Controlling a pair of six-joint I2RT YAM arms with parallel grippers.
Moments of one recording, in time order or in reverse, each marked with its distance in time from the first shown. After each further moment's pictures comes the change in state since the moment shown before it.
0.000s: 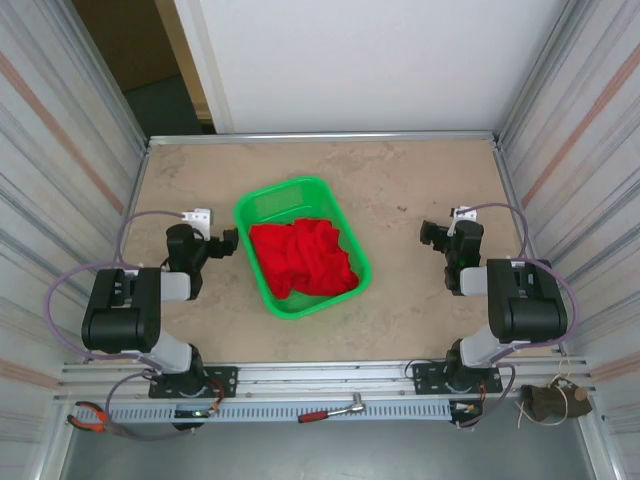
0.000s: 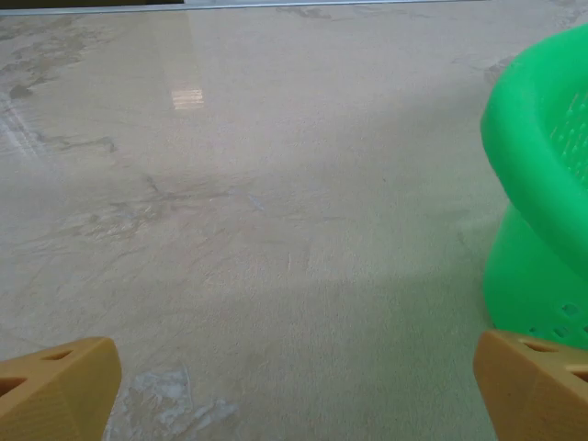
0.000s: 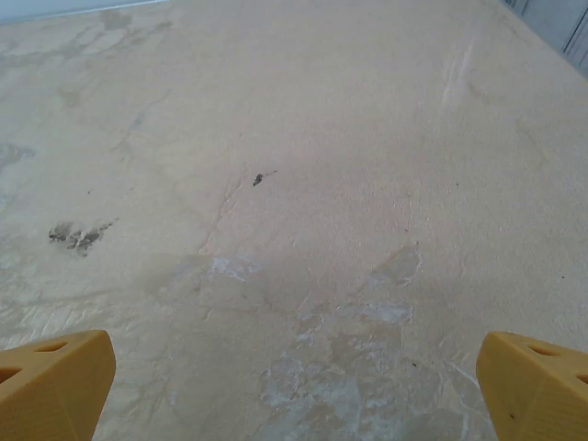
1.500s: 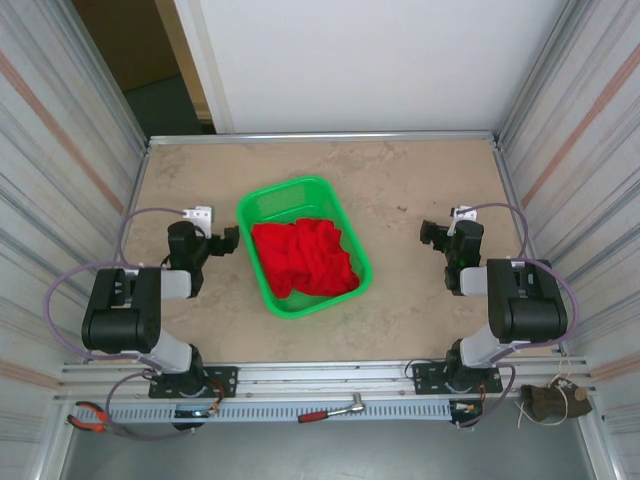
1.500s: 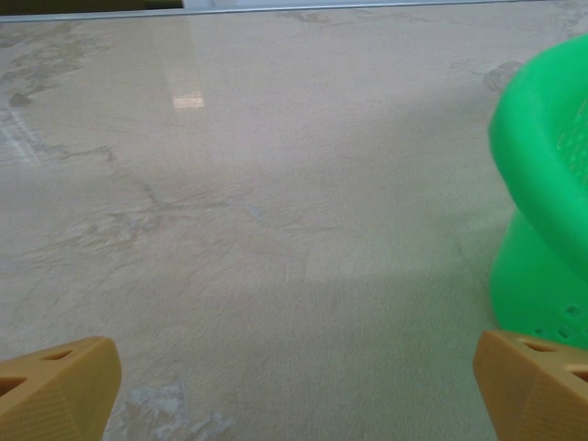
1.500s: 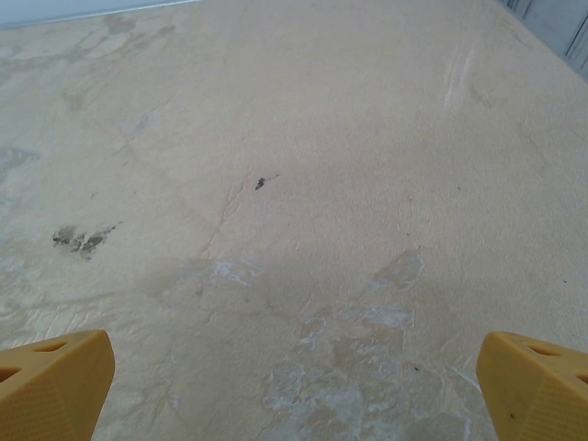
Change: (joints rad) left arm -0.011 -0.012 0.025 -0.045 -0.036 -0.005; right arm 0.000 -0.004 0.002 -0.003 -0.004 0.000
